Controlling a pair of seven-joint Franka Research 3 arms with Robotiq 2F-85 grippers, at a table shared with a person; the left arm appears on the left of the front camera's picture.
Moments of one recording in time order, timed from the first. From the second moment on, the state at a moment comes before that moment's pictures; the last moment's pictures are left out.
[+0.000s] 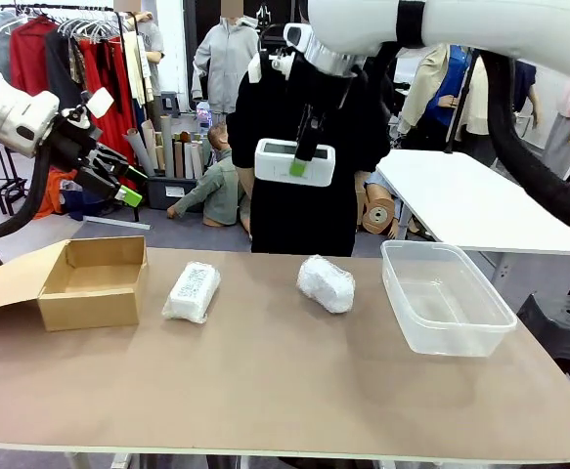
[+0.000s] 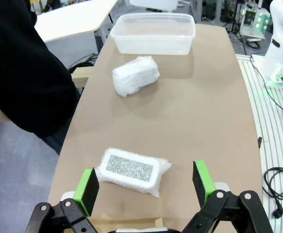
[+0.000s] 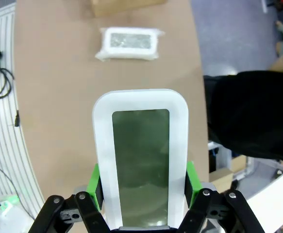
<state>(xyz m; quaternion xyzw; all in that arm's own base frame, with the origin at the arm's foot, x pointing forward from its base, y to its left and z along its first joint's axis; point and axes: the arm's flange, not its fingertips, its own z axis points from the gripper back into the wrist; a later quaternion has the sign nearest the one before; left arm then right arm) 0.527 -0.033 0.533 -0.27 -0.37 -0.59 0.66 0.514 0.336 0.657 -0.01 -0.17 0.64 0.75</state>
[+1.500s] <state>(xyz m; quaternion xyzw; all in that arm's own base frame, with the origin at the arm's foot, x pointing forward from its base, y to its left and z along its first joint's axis) 0.527 -0.033 0.533 -0.27 -0.37 -0.59 0.66 0.521 0.325 0.678 -0.01 -0.19 0.62 0.76</state>
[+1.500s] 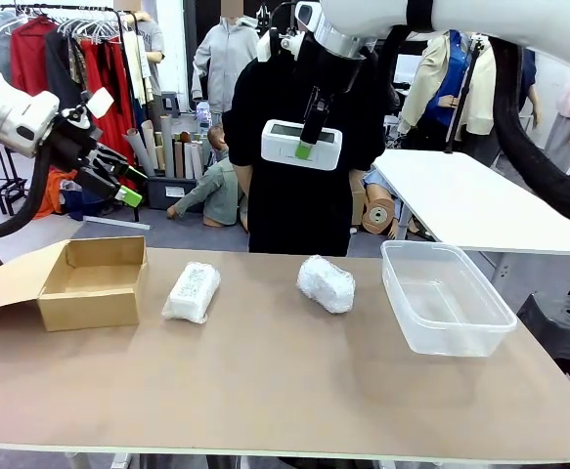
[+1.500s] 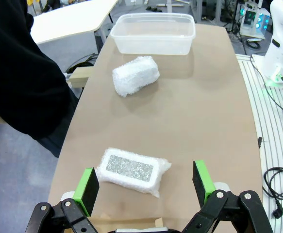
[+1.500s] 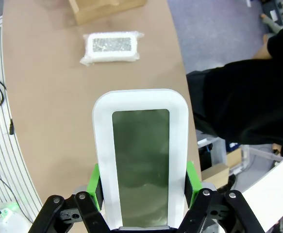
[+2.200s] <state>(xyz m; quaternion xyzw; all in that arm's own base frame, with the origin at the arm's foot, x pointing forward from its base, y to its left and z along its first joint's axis) 0.527 -0.033 0.532 -0.27 -0.37 -0.59 0.66 0.496 0.244 0.702 -0.01 -0.16 0.57 0.81</state>
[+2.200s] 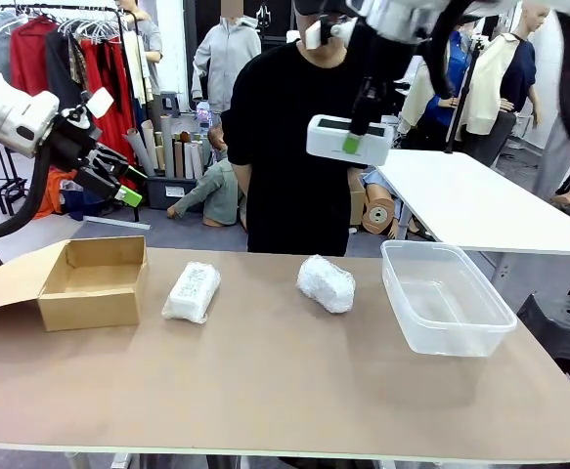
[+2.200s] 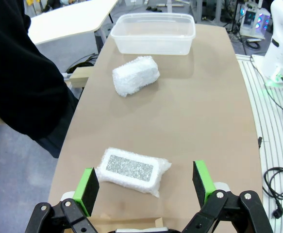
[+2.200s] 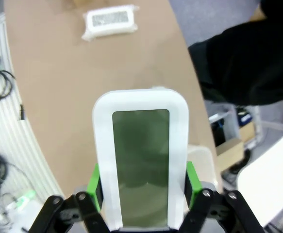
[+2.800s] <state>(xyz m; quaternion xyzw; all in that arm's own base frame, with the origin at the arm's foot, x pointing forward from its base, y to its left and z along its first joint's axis) 0.527 -0.032 0.532 -0.27 -0.37 -0.59 0.66 0.499 0.141 0.641 0.02 -0.13 0.44 0.89</state>
